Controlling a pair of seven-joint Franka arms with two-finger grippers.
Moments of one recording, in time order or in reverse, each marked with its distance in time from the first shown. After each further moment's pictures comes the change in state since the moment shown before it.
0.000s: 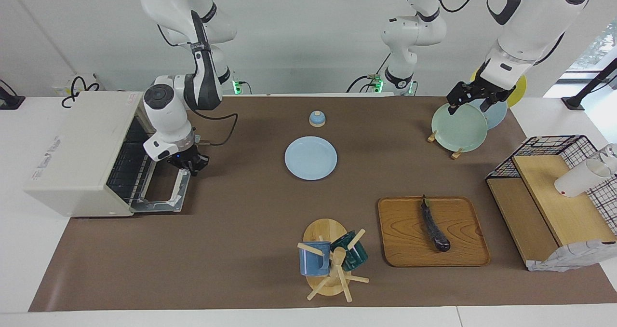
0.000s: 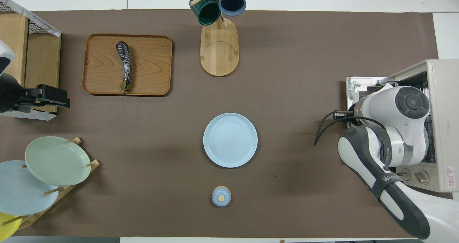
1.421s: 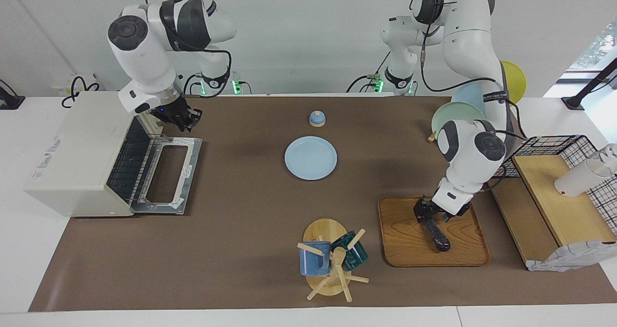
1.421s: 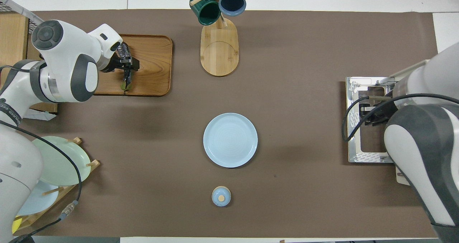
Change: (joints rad) left arm -0.057 0.594 -0.019 0.059 0.000 0.656 0.068; right arm 0.090 -0.225 -0.038 0.421 -0.001 -0.843 0.066
